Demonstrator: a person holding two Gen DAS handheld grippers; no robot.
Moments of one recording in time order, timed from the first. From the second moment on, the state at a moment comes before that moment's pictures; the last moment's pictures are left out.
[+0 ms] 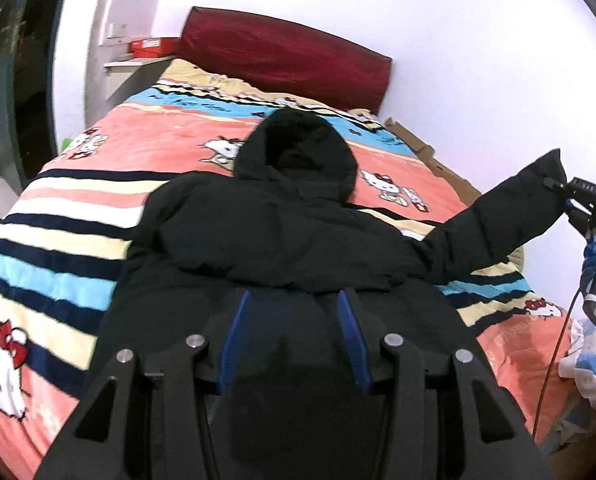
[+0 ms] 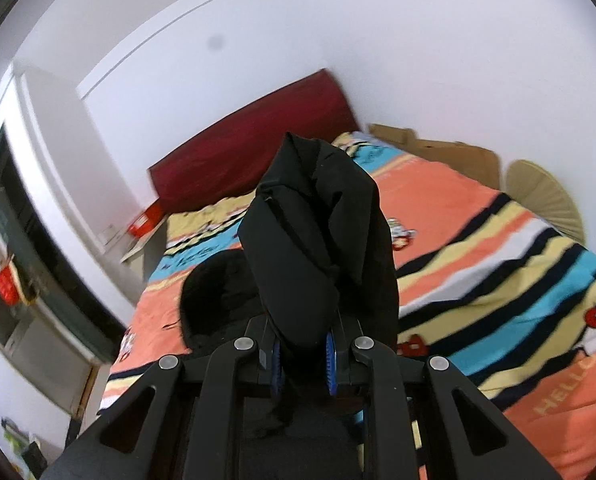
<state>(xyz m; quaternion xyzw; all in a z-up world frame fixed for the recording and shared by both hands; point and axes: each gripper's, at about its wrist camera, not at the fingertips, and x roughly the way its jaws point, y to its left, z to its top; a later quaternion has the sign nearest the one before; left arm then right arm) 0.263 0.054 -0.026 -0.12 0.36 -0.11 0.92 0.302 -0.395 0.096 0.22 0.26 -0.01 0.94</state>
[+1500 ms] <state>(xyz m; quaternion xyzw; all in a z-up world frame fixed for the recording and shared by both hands) 0.249 0.179 -0.083 -0.16 0.38 0.01 0.91 0.368 -0.045 -0.080 0.05 0.45 0.21 0.87</state>
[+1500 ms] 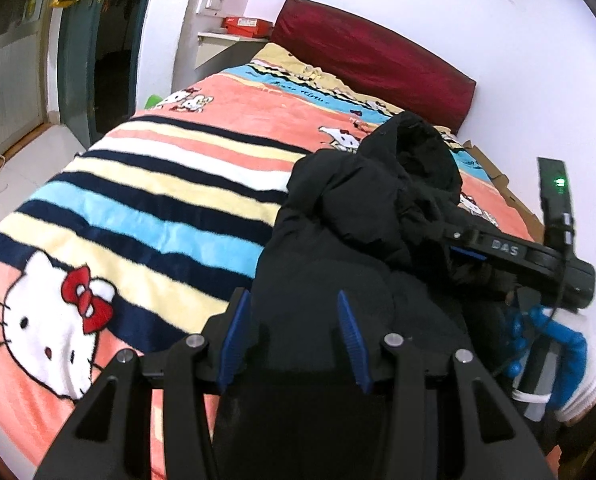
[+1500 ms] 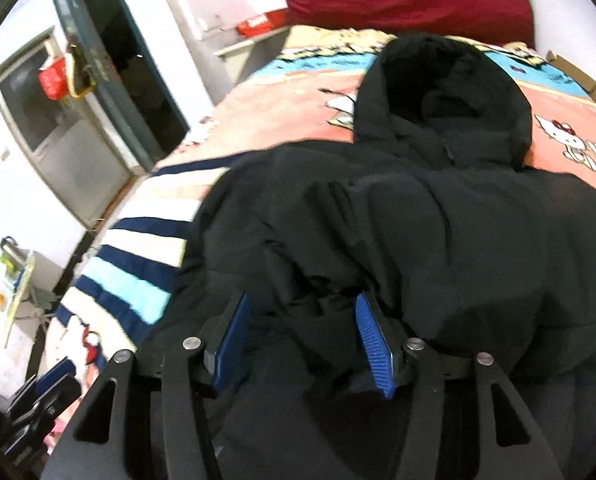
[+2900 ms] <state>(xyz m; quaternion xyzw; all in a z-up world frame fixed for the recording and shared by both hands) 0.770 0.016 -0.103 0.02 0.42 -0.10 0.90 0.735 -0.254 -0.105 0.01 0.40 0.08 0.91</state>
